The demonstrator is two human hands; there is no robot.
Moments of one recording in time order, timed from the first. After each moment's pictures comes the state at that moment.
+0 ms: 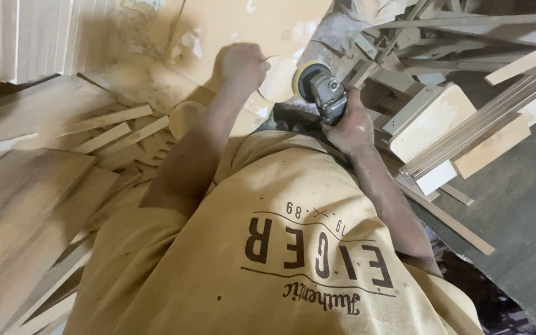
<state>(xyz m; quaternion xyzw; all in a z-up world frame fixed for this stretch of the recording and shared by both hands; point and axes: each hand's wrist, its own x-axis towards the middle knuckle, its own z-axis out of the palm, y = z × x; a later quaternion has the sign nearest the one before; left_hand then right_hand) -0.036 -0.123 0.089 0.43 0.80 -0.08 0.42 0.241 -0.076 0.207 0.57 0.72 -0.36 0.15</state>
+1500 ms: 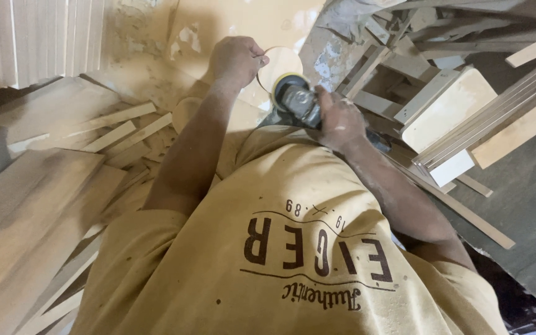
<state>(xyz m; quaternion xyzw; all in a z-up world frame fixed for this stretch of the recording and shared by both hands) -0.050 -0.142 0.103 0.35 0.83 0.09 0.43 0.224 -0.092 0.195 0.39 0.81 -0.29 0.32</state>
